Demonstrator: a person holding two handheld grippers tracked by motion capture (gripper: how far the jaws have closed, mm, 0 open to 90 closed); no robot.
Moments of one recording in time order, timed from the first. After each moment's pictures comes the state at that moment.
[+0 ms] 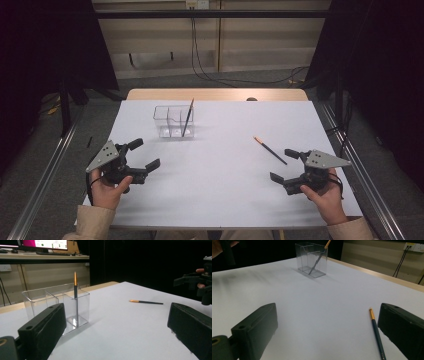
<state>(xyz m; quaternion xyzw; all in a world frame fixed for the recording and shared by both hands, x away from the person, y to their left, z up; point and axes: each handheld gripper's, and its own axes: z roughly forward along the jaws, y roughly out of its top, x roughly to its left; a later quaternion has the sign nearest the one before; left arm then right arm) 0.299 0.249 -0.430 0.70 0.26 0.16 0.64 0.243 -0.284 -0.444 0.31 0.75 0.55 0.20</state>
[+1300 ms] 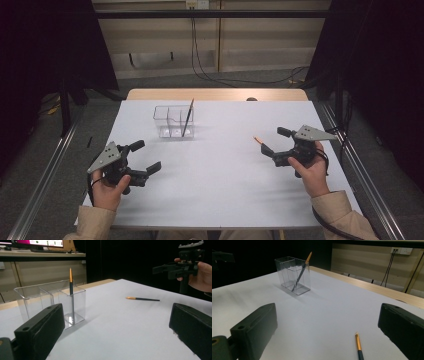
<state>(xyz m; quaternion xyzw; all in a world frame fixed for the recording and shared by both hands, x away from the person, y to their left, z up) 0.299 0.248 -0.433 0.71 0.25 0.15 0.64 0.306 -0.269 -0.428 0.35 0.72 0.56 0.22</state>
